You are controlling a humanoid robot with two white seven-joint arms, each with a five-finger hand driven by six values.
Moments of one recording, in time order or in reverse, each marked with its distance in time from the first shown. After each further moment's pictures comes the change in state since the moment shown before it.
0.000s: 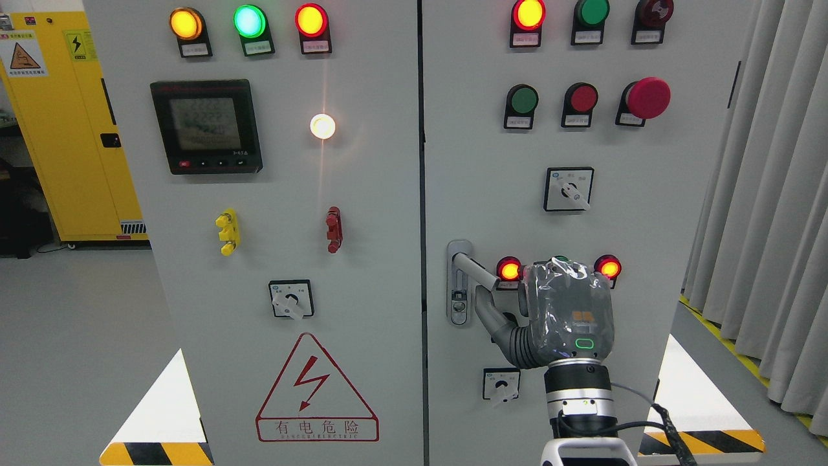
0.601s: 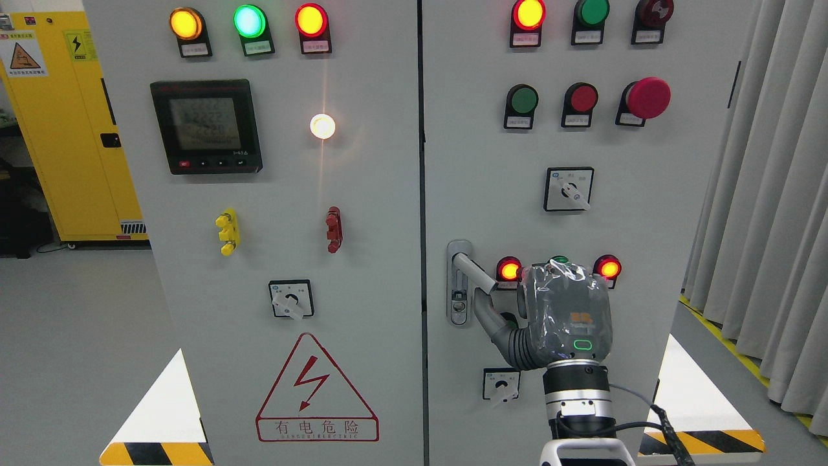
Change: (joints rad) left arm 0.000 0.000 0.000 0.000 0.000 0.000 0.000; right arm 0.004 0.001 0.002 0.005 0.001 0.000 0.000
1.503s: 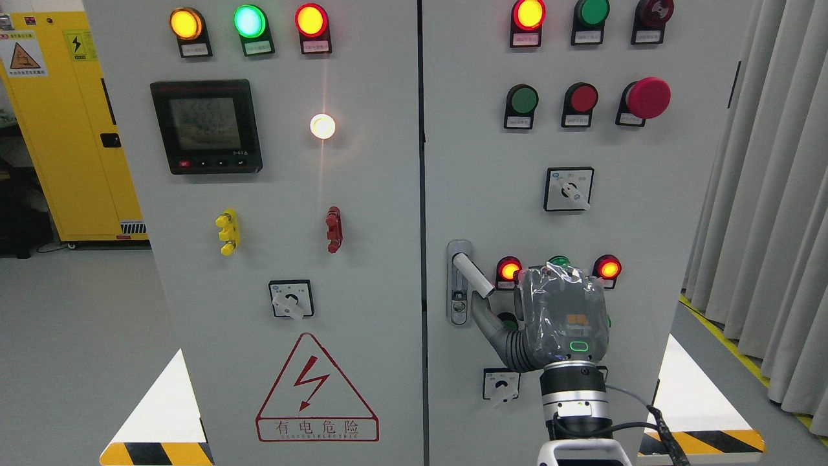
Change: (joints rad) left arm 0.000 0.000 0.000 0.000 0.000 0.000 0.000; right arm 0.001 0.001 0.004 0.011 0.001 0.000 -0.002
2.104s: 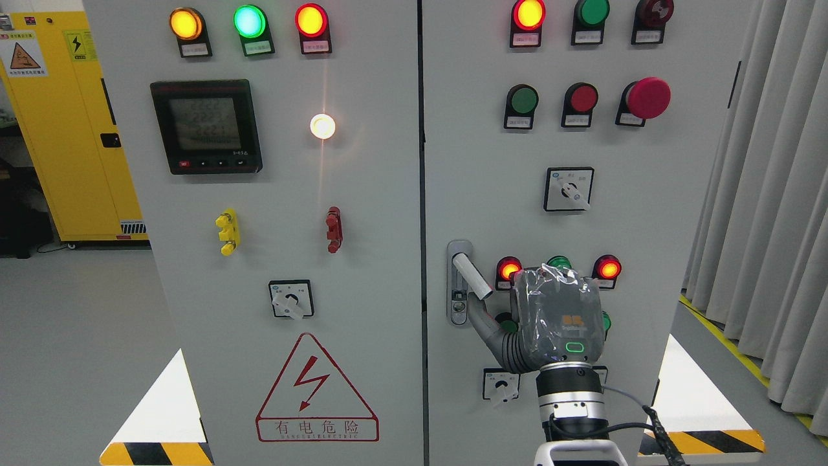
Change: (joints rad) left arm 0.000 0.000 0.000 0.000 0.000 0.000 0.000; right arm 0.001 0.001 0.008 0.006 0.001 0.001 0.000
